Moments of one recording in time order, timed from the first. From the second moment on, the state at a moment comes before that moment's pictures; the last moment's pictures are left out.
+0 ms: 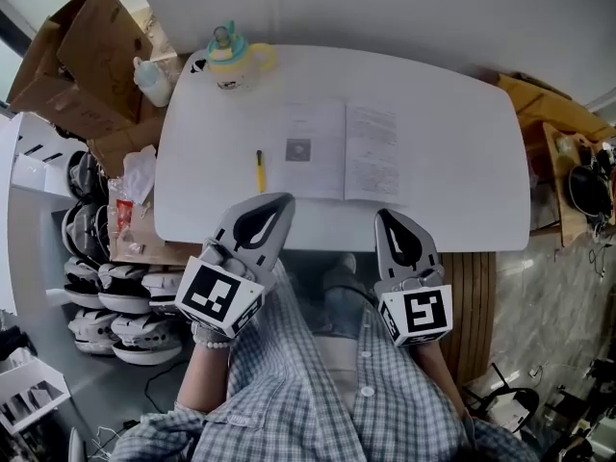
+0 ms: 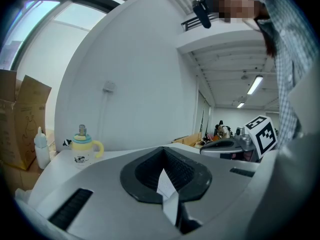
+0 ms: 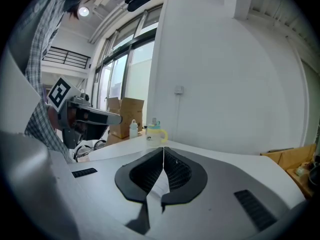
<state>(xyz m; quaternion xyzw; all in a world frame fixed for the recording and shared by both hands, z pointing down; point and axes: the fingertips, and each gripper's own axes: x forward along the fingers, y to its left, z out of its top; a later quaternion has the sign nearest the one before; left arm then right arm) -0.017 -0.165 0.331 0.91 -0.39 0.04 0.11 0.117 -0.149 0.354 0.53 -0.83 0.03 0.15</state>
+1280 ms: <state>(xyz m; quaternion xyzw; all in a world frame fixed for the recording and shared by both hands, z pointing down) -0.013 -0.163 0.361 0.88 -0.45 0.08 0.16 0.141 -0.160 0.536 0.47 -0.79 0.37 0.12</state>
